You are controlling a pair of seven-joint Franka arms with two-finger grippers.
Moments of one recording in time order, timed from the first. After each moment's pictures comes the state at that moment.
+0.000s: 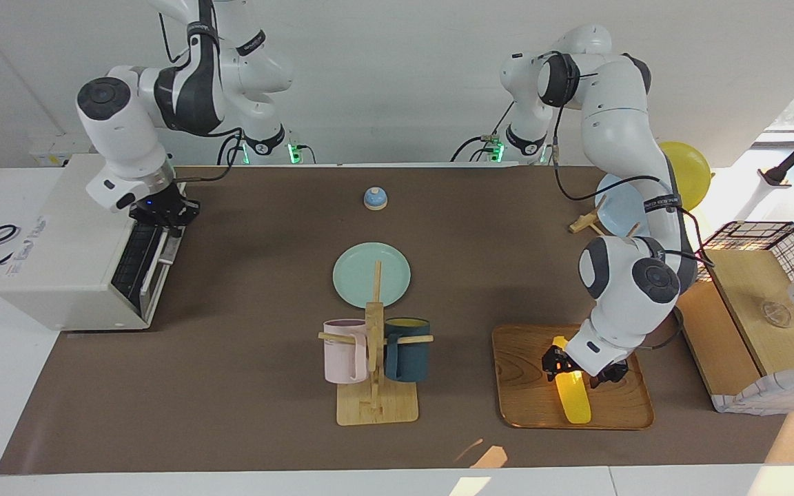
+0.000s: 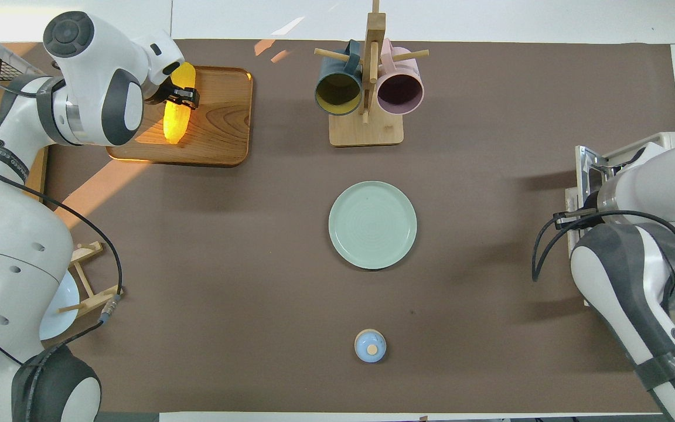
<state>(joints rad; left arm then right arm) -0.14 0.79 -0.05 -1.23 -0.01 2.16 0.10 0.01 -0.03 -0.01 -2.18 -0.10 2.07 -0.05</state>
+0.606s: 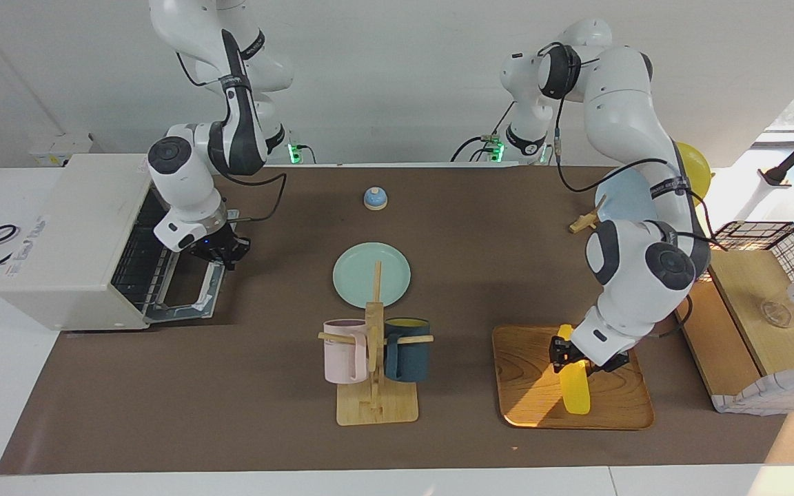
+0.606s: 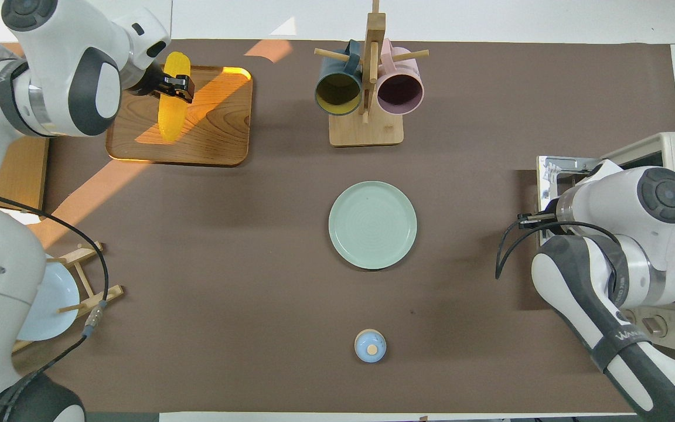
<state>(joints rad) -0.15 0.63 -0.05 -1.25 -0.07 1.99 -0.01 0.02 0.05 0.00 -2.30 -0.01 2.35 0.01</state>
